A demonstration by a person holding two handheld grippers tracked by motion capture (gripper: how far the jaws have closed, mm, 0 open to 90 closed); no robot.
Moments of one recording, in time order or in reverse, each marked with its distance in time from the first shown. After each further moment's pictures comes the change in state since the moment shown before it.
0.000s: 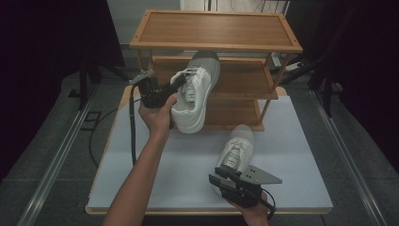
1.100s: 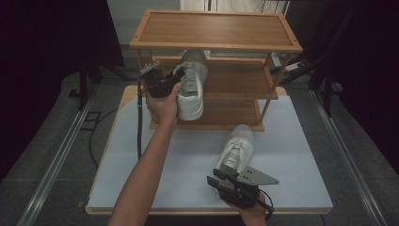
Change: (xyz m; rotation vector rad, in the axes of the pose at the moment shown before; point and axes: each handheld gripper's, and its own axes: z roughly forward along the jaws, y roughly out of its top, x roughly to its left) left arm 0.023 0.005 0.045 -0.012 0.159 -0.027; right arm 0.003 -0.004 0.004 0.018 0.000 -0.006
